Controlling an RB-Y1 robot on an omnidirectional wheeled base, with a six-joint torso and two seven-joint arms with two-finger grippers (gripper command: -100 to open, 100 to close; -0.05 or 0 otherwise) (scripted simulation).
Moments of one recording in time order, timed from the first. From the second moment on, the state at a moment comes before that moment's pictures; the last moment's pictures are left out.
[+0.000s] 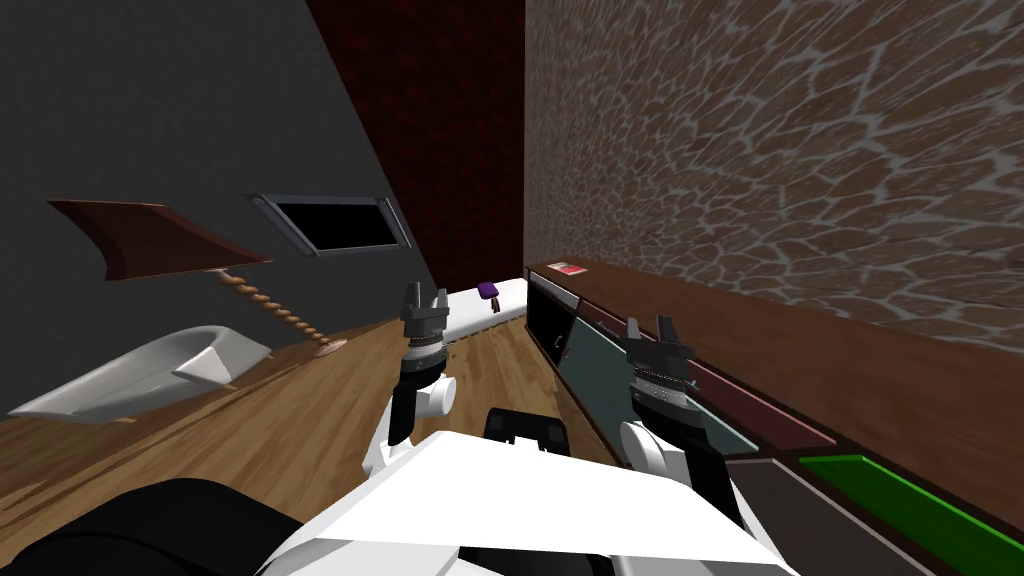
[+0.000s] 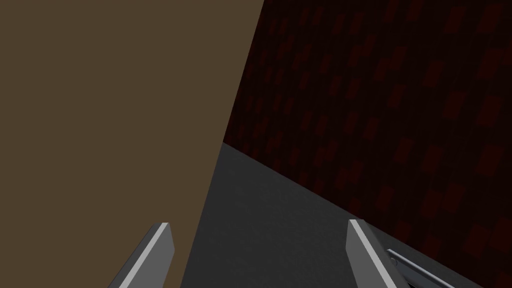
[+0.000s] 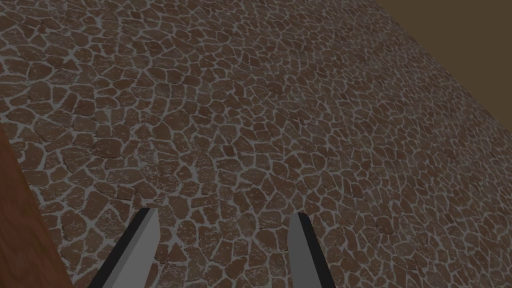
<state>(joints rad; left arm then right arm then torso) 0.46 -0.05 0.03 -2.37 -0.04 -0.52 0.10 0.55 -0.03 -0.01 -2.20 -0.09 -0.57 -0.16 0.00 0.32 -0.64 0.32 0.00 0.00</state>
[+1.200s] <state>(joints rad) 0.46 -0.05 0.03 -2.37 -0.04 -0.52 0.10 0.51 -0.16 -0.07 -2.18 0.07 -0.63 -0.06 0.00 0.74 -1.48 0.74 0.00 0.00</state>
